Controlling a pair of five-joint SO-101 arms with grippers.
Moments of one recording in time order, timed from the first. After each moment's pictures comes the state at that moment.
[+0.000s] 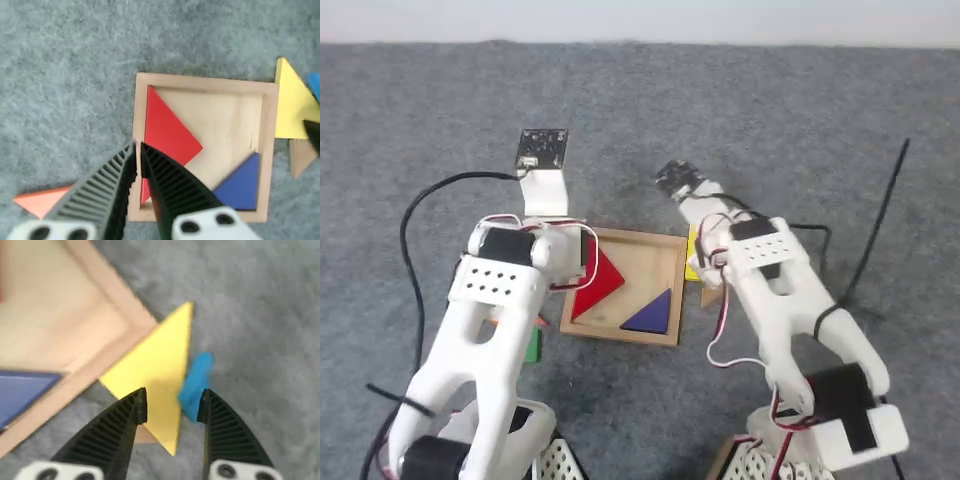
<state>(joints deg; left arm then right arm) 4.3 -27.6 44.4 63.3 14.9 -21.1 -6.4 39.3 45.9 30.2</state>
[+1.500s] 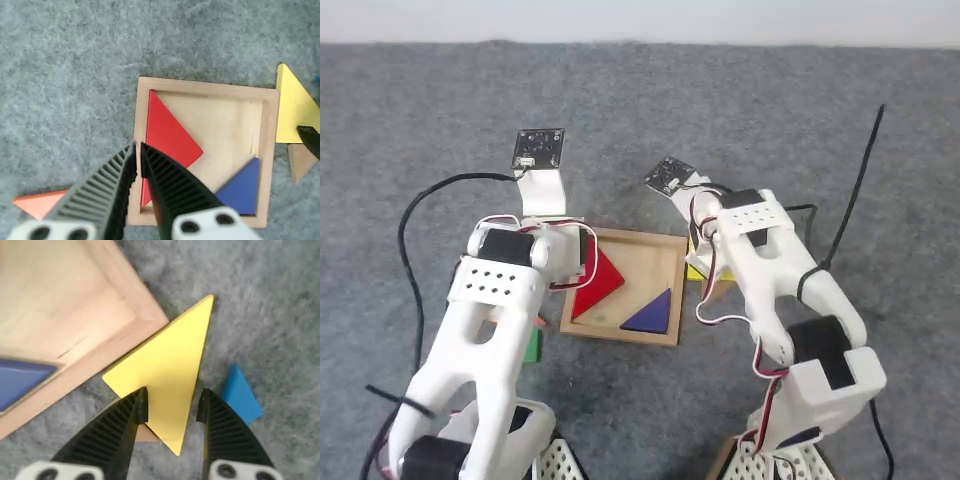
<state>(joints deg) 3.9 -27.6 44.6 62.5 15.4 -19.2 8.8 23.4 58.9 32.7</state>
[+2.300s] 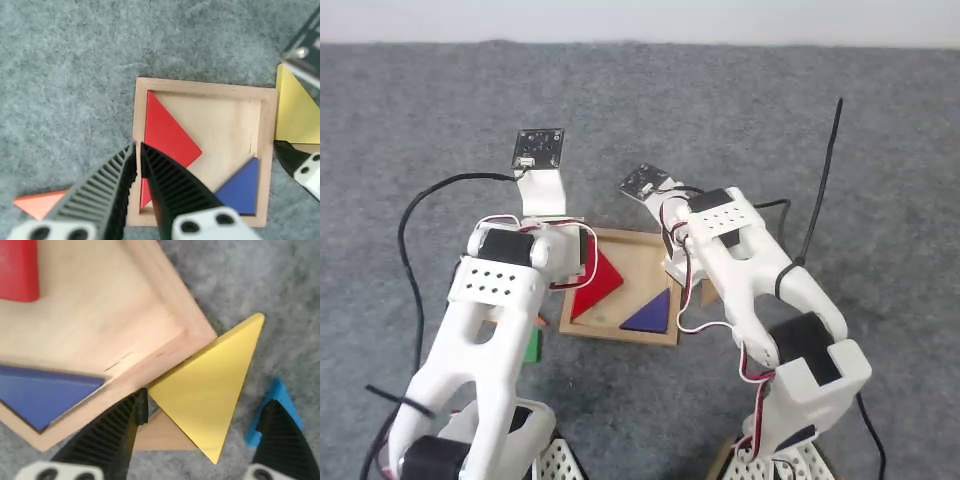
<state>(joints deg) 3.9 -27.6 44.6 62.5 15.4 -26.0 10.8 20.4 62.4 24.5</state>
